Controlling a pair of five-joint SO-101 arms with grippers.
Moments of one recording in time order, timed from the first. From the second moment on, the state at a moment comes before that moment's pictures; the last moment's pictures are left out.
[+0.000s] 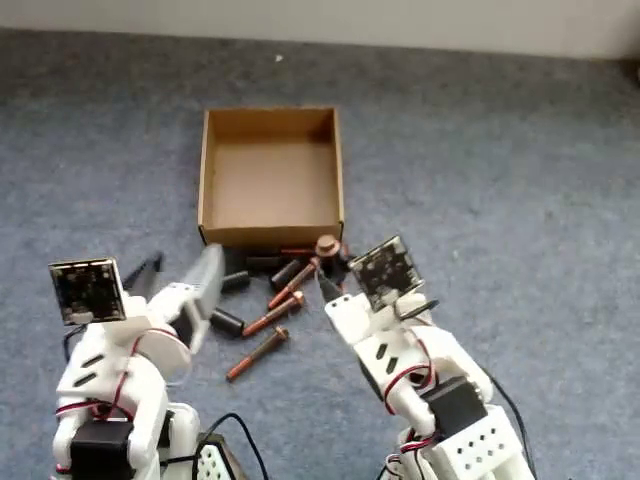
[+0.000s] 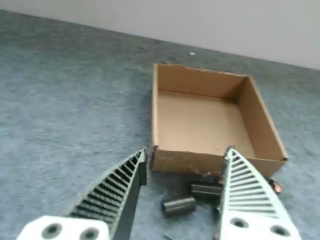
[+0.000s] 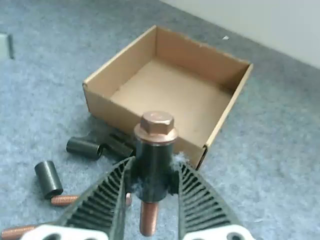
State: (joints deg) left arm -4.2 -104.0 69.6 66.9 15.3; right arm -33.8 -81.6 72.7 40.6 8.9
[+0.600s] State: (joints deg) left arm -21.9 -104.0 78.7 66.9 8.3; right arm -33.4 -10.0 14.6 46.5 8.9
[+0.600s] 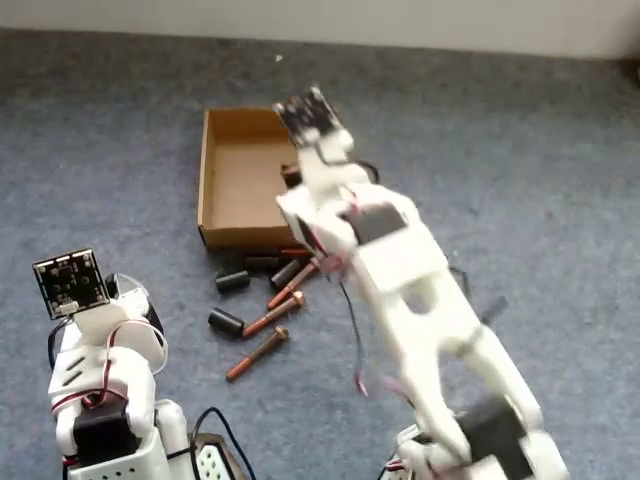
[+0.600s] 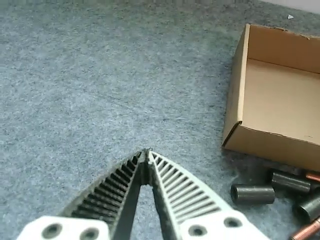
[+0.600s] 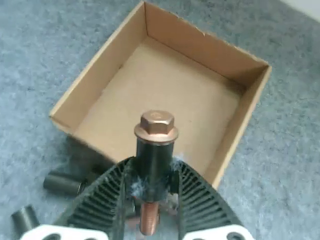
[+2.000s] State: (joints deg) left arm -22.0 -103.9 81.0 67.2 8.3; right arm -43.8 25.8 -27.2 95.3 -24.9
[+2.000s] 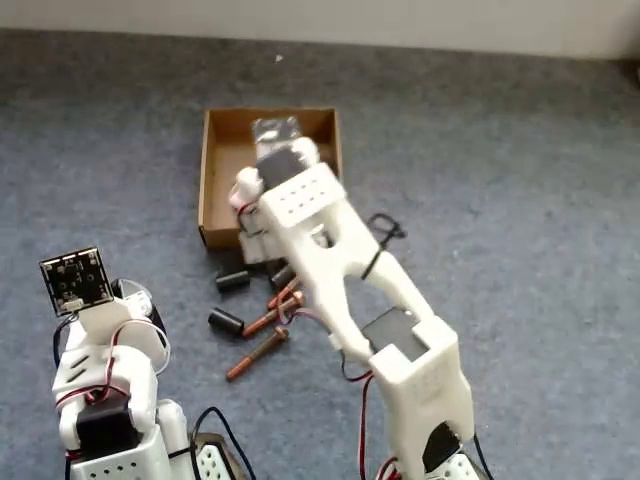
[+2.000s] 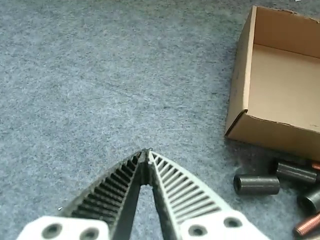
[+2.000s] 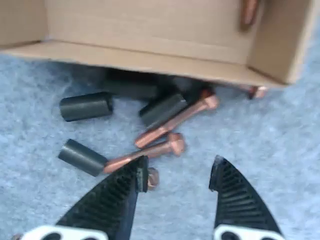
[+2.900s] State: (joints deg) left arm -35.3 -103.9 81.9 66.3 8.3; right arm -54.2 25.8 -10.3 60.7 -47.2
